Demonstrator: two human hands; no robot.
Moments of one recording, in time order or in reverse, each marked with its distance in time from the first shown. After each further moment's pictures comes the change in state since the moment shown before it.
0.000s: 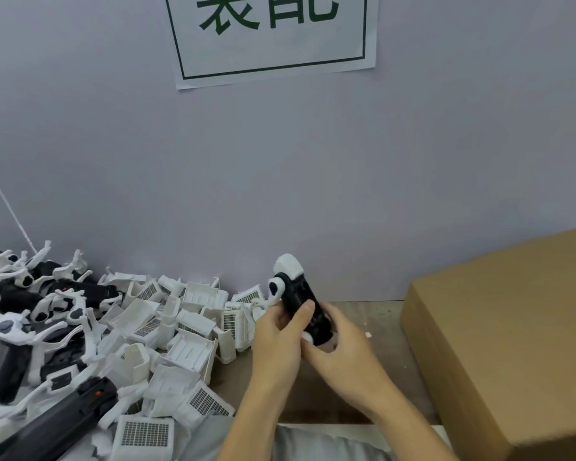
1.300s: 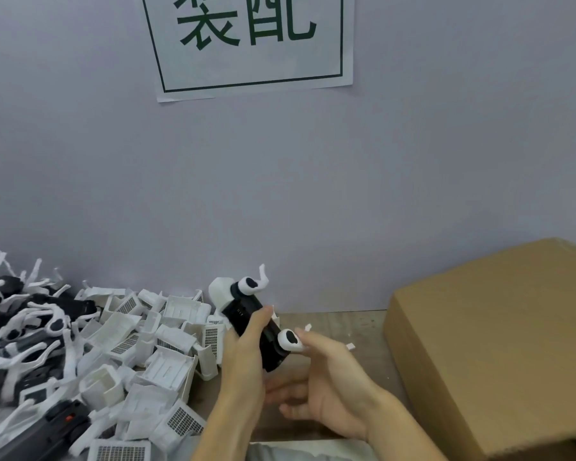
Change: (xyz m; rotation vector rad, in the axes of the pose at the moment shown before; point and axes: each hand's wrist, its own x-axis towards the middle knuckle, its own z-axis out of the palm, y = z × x) left_hand 0.007 0.004 -0.007 -0.245 0.134 -0.153; right_hand 0.000 -0.012 -0.010 0.822 -0.407 0.585
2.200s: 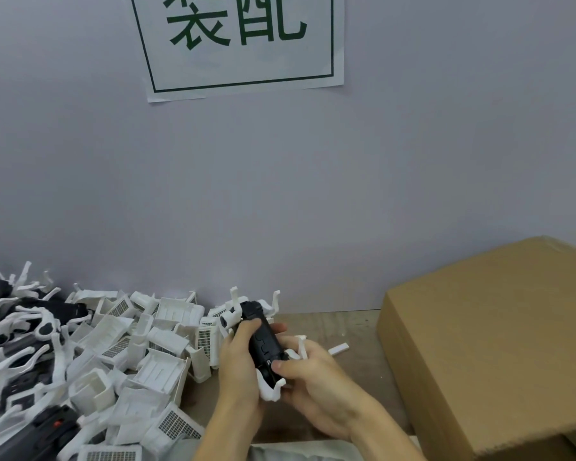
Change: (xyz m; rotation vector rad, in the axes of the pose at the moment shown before) left_hand 0.002 -0.011 0.002 -0.091 0.029 -0.162; right_hand 0.006 0.007 0.008 -0.092 0.011 -0.229
